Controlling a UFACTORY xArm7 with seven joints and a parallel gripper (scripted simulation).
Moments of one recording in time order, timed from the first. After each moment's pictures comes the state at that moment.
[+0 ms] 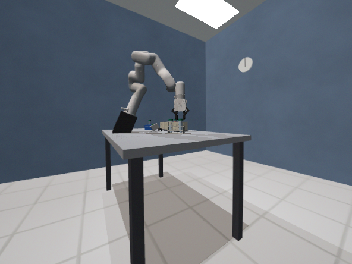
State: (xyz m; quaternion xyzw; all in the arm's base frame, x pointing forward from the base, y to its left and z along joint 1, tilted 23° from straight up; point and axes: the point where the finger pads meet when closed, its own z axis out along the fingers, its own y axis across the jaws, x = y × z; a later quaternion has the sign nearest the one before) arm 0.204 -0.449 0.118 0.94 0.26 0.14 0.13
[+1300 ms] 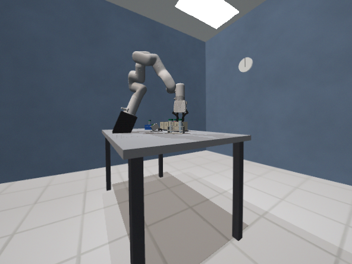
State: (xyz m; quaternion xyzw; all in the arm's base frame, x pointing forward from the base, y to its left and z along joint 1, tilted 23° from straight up) arm 0.208 -0.451 0.106 0.94 0.26 0.14 0.13
